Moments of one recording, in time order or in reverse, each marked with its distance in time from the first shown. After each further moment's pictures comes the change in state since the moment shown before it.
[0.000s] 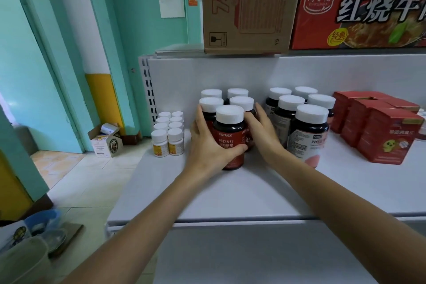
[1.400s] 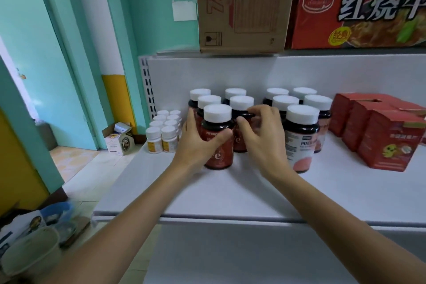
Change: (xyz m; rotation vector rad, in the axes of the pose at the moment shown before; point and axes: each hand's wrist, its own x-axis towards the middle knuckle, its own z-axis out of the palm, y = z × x) left_hand 0.006 -0.002 0.000 -0.186 0.047 0.005; right_hand -0.030 -0.011 -0.015 -0.362 0.179 -0.329
